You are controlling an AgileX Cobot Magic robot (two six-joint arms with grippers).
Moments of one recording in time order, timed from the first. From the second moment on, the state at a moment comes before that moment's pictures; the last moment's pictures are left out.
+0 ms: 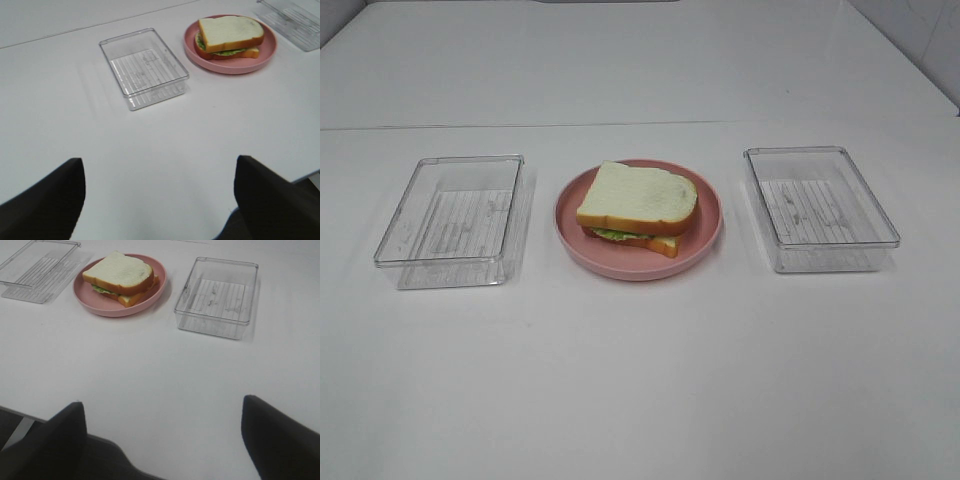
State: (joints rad) left arm -0.31 0.00 -0.50 0.01 1.05 0.00; right arm 0.16 0.00 -0.50 0.15 1.07 -0.12
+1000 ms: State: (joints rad) left arm 0.02 0.00 -0.50 0.01 1.05 0.01; right arm 0.01 0.00 -0.50 0.16 1.07 -0.12
